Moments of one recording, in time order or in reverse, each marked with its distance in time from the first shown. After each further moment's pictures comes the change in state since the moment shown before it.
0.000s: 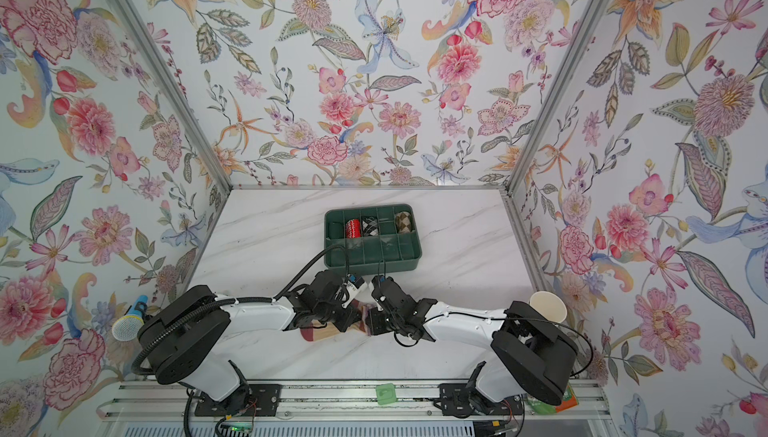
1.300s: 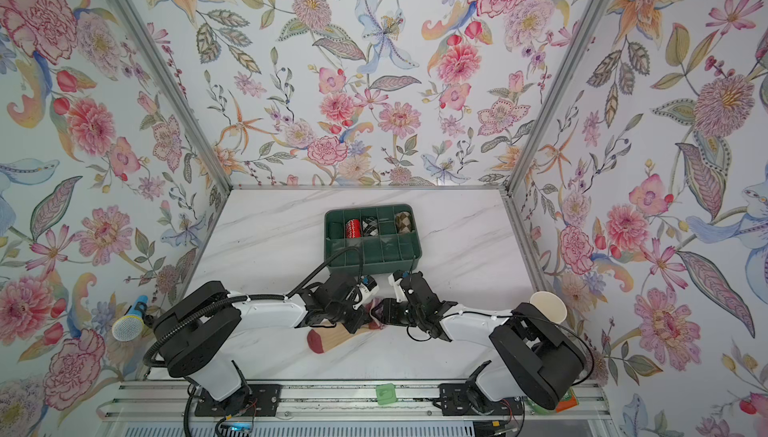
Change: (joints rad) left arm -0.079 0.078 0.107 -0.069 -0.029 0.012; right arm -0.236 -0.027 -0.192 0.318 -0.279 0.112
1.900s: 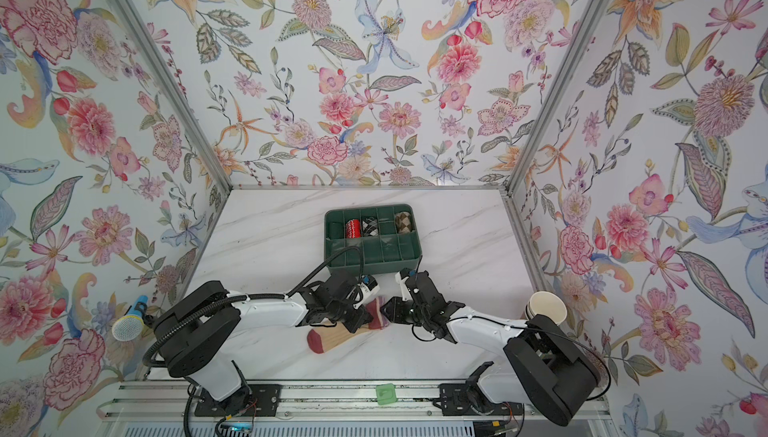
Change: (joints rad) left arm 0.000 0.000 0.024 -0.037 -0.001 0.007; right arm -0.031 -0.089 -0.010 -0.076 0.049 -0.023
